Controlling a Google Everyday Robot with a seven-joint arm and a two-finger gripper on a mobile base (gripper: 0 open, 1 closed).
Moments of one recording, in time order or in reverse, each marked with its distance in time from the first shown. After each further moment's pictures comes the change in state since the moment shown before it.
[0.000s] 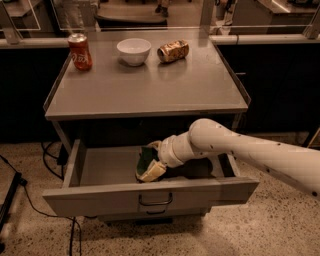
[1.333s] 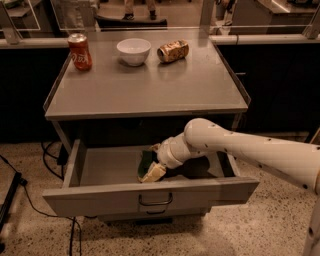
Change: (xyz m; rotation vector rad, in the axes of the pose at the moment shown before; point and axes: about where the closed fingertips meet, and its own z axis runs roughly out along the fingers) arm 0.016 0.002 0.013 -0.037 0.074 0.019
